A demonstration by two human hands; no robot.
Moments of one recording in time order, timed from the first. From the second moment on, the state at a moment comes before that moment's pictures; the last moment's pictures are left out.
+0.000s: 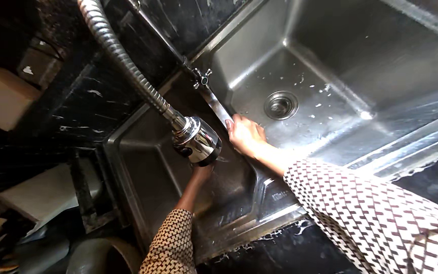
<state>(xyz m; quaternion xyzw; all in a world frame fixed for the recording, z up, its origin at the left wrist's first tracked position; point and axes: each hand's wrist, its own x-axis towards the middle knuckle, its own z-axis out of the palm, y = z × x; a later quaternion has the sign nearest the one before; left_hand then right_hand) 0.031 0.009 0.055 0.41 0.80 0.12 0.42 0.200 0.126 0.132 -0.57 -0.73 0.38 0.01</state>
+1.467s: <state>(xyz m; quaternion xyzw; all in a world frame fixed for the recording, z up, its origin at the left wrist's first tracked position) 0.097 0.083 0.126 0.52 0.79 -0.06 0.31 0.208 0.135 0.141 -0.54 -0.70 0.46 -0.02</state>
